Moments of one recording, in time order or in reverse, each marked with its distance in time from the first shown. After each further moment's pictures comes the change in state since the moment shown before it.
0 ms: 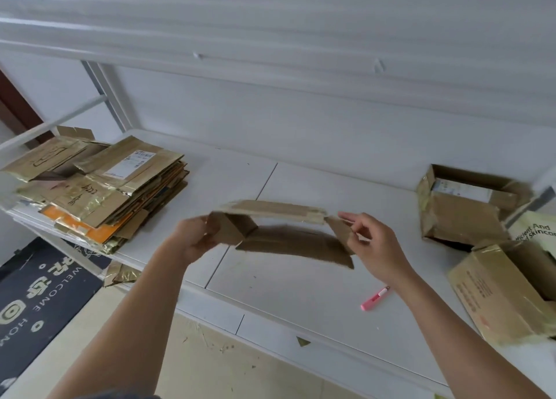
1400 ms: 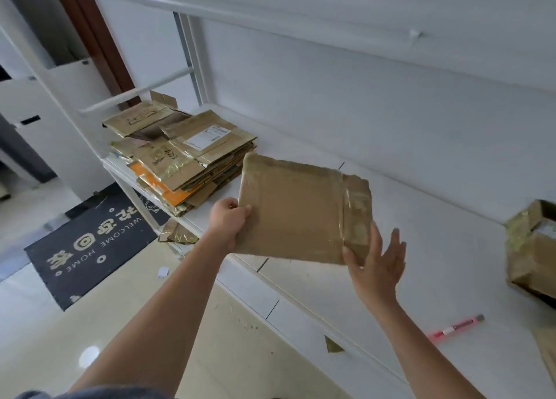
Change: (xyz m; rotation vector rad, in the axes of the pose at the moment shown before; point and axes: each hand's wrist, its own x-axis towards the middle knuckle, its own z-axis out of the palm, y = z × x) left_hand 0.000 -0.005 -0.053 0.191 0.383 0.125; right_hand 0.002 0.006 0.135 -0.448 0.047 0.221
